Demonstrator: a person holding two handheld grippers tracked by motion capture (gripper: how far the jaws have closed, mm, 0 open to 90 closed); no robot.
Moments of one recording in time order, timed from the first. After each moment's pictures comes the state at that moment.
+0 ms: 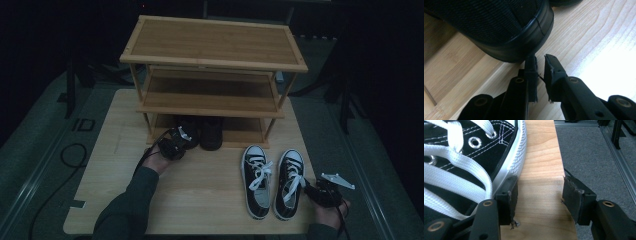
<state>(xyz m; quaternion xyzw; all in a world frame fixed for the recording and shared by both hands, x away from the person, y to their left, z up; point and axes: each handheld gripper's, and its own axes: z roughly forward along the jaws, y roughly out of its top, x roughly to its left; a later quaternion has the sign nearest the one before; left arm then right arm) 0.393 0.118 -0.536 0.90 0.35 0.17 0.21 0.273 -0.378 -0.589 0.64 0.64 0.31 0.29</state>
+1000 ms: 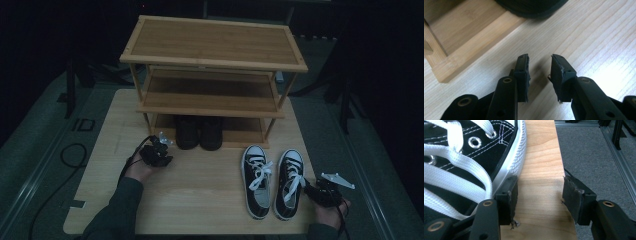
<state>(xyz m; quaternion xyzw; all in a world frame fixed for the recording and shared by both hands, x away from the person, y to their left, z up) 0.372 0.168 -0.548 0.87 0.39 0.16 0.24 0.274 -0.379 -0.589 0.63 0.64 0.31 0.29</state>
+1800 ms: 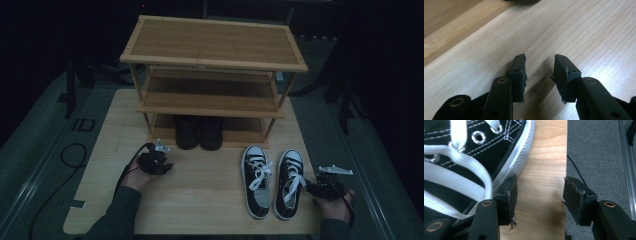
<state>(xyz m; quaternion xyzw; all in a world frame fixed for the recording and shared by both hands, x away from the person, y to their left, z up) 0.351 0.175 -0.559 0.87 0.39 0.14 0.27 0.291 -0.385 -0.568 0.60 0.72 0.25 0.24</state>
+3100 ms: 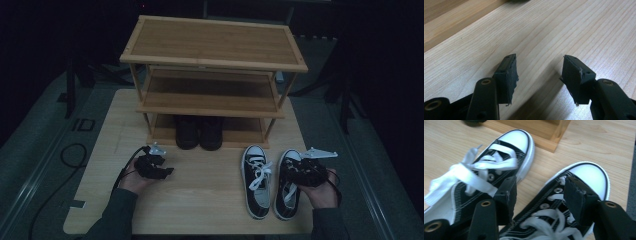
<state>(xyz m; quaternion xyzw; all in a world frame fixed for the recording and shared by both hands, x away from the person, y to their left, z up) 0.343 0.184 -0.564 0.86 0.38 0.13 0.30 0.301 -0.313 -0.500 0.47 0.79 0.33 0.20</state>
